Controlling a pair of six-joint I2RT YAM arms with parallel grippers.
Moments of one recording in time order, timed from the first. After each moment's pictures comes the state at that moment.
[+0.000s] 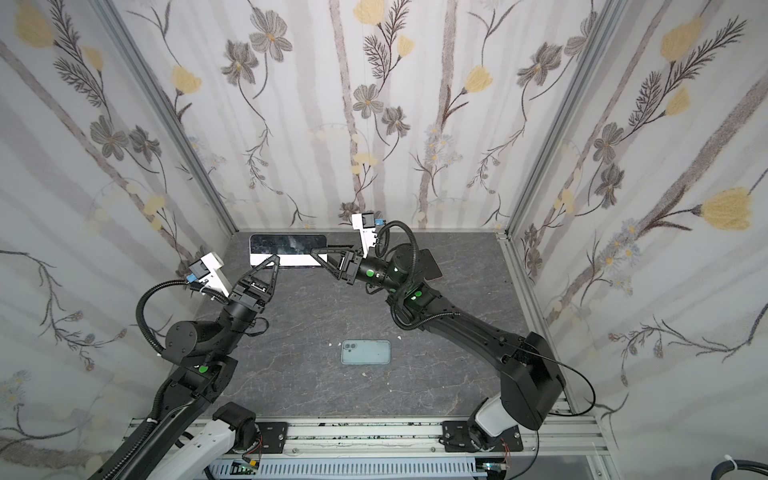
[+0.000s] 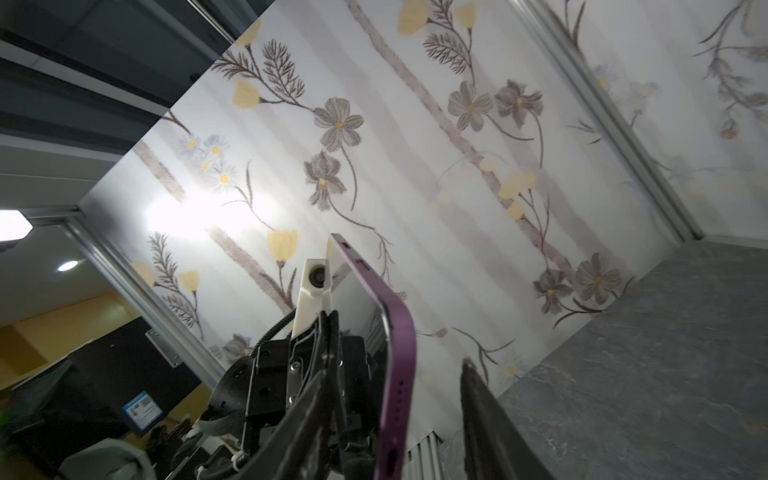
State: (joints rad) left arm -0.42 0.67 0.60 0.61 0.19 -0.99; right arm 0.80 1.54 1.21 0.71 -0.61 0.95
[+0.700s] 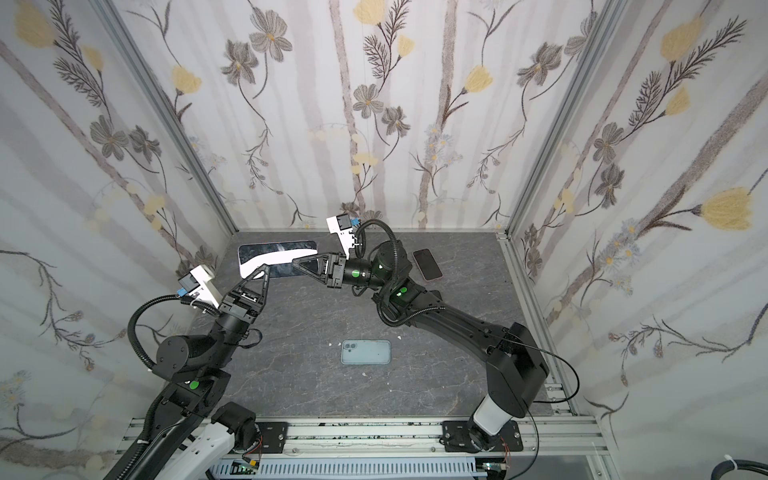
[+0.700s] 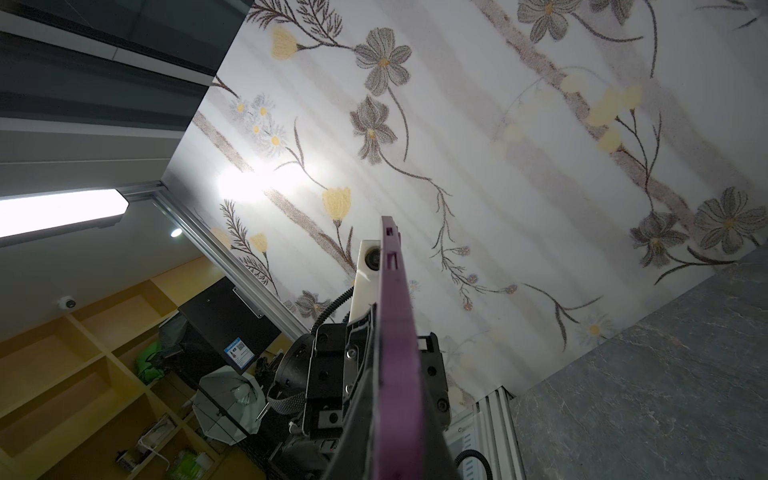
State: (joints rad) left arm -0.42 0.54 0.56 0.49 0.12 -1.03; right arm 0.84 1.61 1.30 0.67 -0.73 1.05
